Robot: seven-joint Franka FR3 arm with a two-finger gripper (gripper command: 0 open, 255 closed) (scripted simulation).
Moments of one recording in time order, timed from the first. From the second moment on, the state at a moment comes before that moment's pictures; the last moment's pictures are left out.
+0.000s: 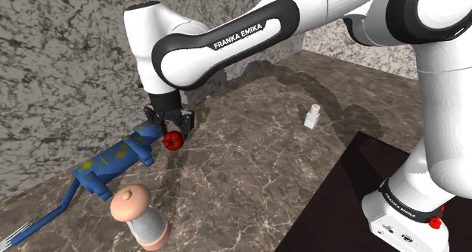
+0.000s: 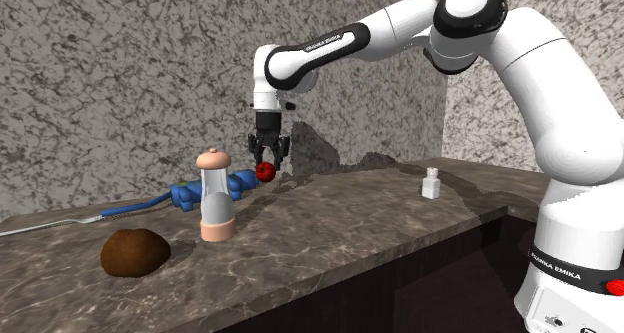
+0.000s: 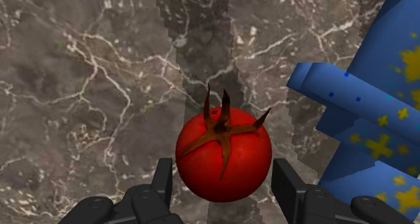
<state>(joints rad) 0.19 0.57 0.68 -1.50 -0.34 1.97 1.79</state>
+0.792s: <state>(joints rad) 0.20 0.53 0.69 -1.38 -0.31 1.83 1.77</state>
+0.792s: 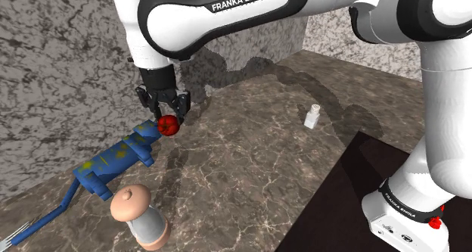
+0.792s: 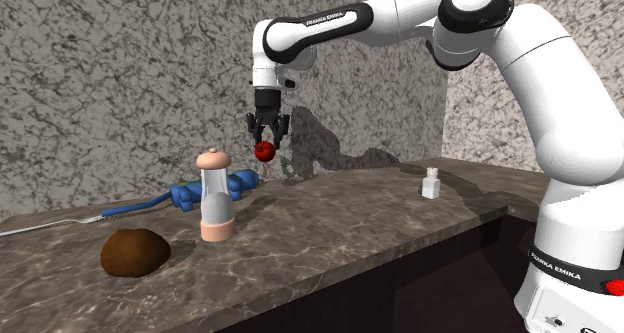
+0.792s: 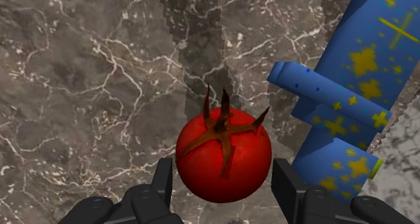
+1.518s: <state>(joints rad) 0.09 0.38 0.73 -1.50 -0.22 1.81 1.71</state>
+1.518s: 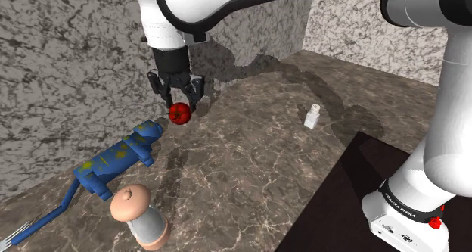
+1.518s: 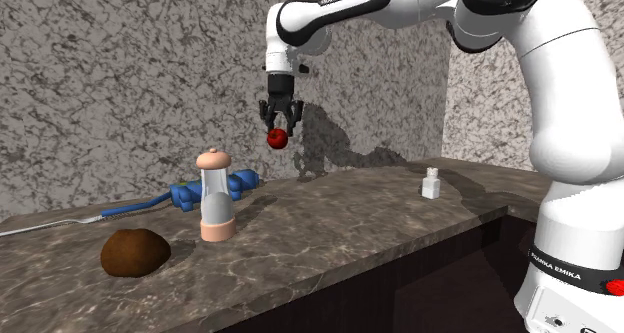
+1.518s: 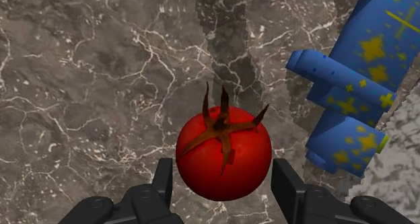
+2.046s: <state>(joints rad) -0.11 0.00 0.73 -1.91 0.04 1.93 1.48</state>
